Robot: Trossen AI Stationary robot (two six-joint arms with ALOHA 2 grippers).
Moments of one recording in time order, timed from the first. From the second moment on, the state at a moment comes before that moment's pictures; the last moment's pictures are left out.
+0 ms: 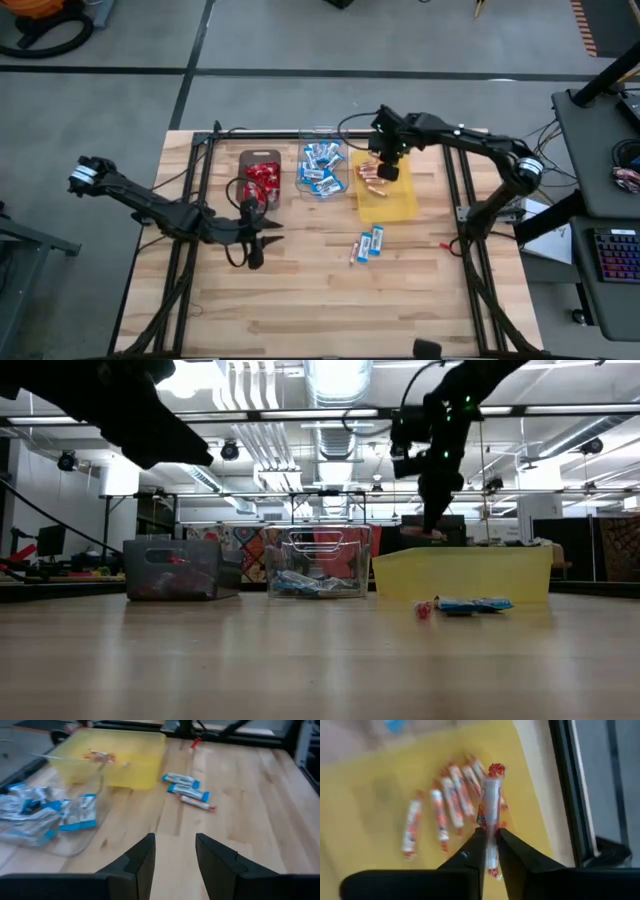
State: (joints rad) left arm -0.37 1.01 0.50 0.03 -0.48 -0.30; right arm -0.63 1.61 1.25 -0.85 0.02 -0.41
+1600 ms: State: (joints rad) left arm -0.47 1.33 0.76 0.11 -0.54 -0.44; right arm 0.31 1.40 0.85 -0.71 0.23 1.15
